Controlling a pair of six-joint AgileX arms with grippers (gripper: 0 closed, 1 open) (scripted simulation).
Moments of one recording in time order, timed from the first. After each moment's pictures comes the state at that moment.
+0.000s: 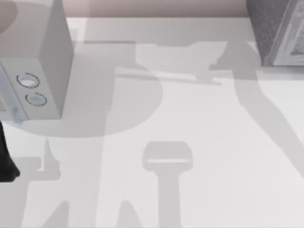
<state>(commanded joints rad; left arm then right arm) 0.00 0.00 0.00 0.00 0.00 0.00 0.54 1.42 2.13 -0.71 0.56 0.01</state>
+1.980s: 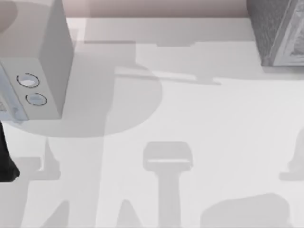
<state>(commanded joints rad) 0.00 0.00 0.00 0.00 0.00 0.00 0.00 0.00 0.00 0.00 0.00 0.00</state>
